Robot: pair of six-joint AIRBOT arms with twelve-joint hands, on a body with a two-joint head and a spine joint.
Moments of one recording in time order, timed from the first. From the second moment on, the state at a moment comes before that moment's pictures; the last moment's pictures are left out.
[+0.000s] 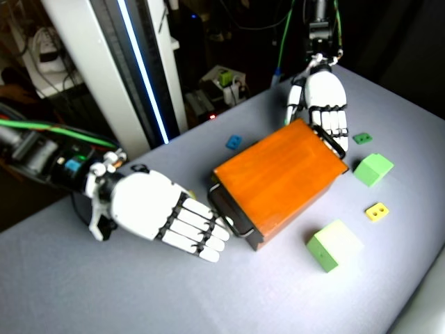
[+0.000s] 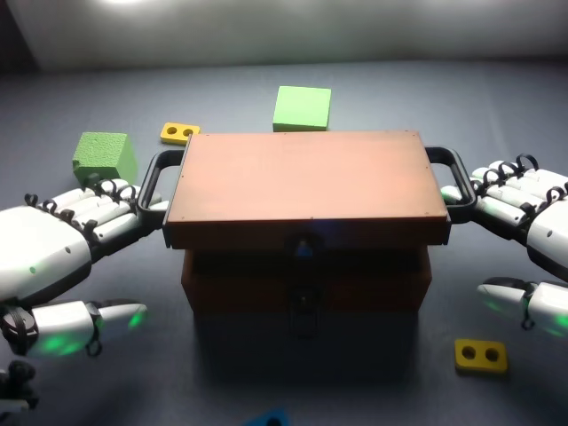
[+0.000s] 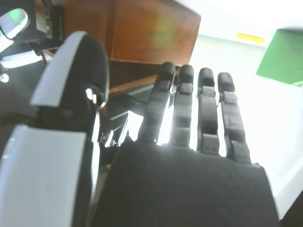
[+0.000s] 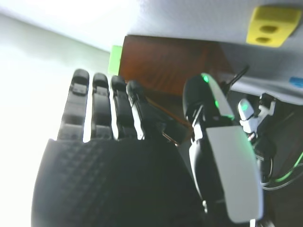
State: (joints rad) left arm 1.05 -0.92 1.08 -0.02 -0.97 0.76; right arm -0.92 -0.94 0.93 0.29 0.82 -1.12
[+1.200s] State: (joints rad) left arm 1.05 -0.87 1.05 0.00 -1.12 0.75; right arm -0.91 -0.89 0.91 0.21 0.96 -1.07
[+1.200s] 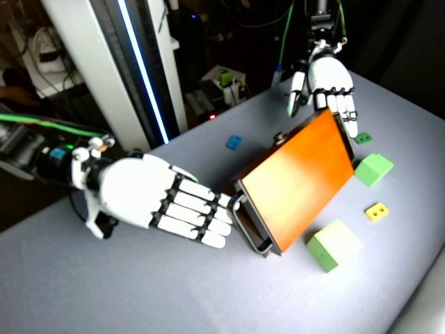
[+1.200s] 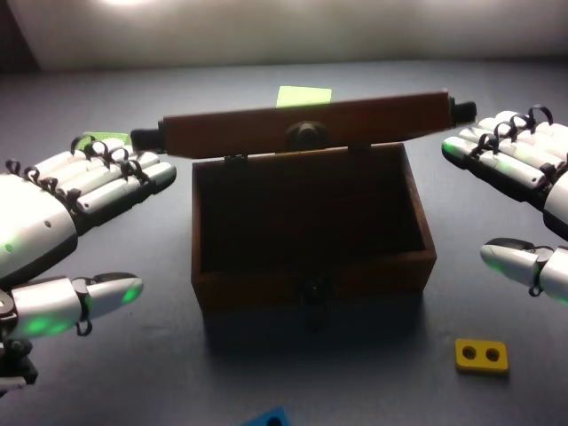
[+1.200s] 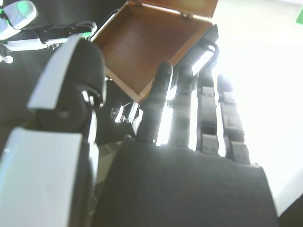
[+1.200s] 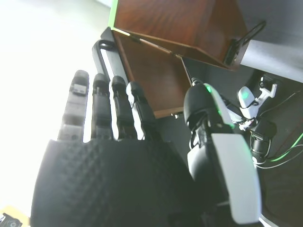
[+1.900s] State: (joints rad) left arm 0.98 -0.87 1.10 -0.04 -1.13 0.77; right arm -0.86 -0.92 0.96 0.23 0.97 -1.07
